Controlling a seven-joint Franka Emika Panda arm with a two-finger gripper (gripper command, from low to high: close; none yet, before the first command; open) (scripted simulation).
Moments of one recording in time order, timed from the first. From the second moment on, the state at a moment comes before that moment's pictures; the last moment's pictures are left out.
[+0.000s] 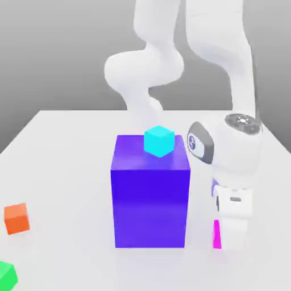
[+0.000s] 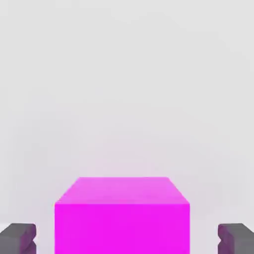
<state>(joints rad) 0.53 0.34 -0.04 -2.66 0.08 3.01 -0.20</state>
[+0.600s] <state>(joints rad) 0.52 0.13 -0.07 -2.66 0.11 2.77 -0.20</state>
